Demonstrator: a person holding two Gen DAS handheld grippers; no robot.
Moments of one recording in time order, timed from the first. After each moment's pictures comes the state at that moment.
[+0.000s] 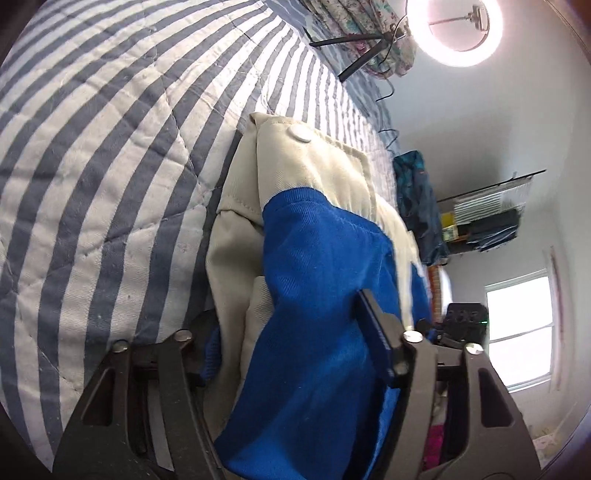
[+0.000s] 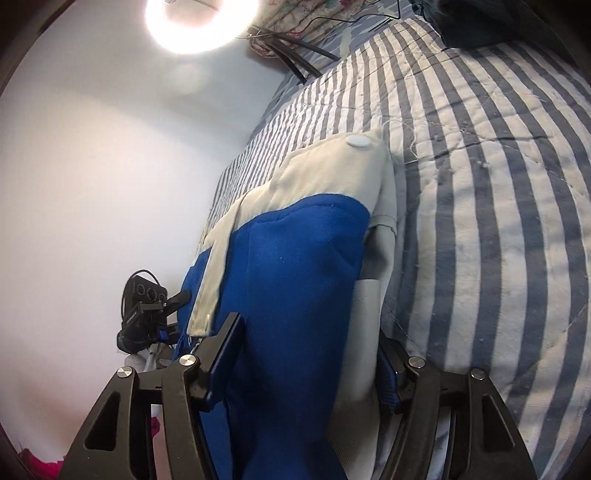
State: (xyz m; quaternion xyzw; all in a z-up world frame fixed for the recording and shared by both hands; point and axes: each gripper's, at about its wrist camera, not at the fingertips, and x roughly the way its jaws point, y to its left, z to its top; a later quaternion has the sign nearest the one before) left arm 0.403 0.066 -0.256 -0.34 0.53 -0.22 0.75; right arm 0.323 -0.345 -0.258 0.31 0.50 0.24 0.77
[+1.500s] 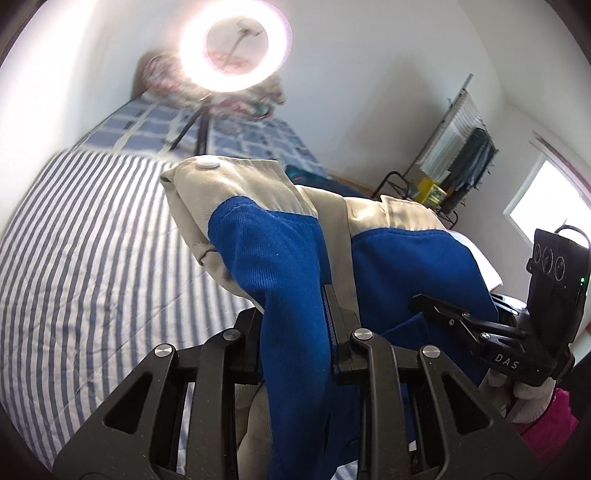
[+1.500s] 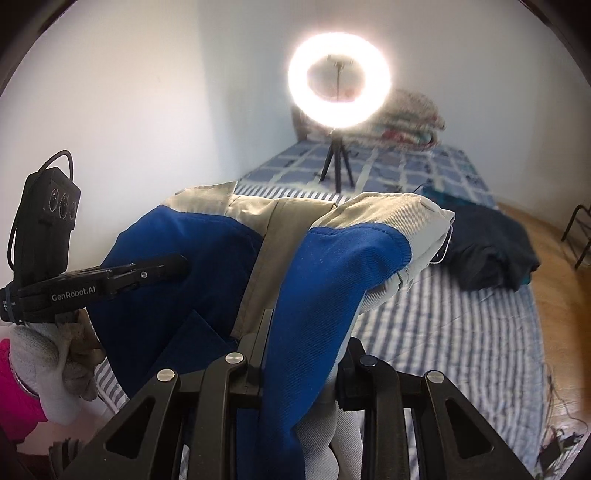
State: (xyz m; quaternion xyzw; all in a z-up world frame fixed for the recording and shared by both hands) left arm 0.278 -0.100 -0.052 -0.13 0.36 -0.29 0.88; right arm 0.185 -0.271 -0.034 -0.03 0.39 0.11 0.91
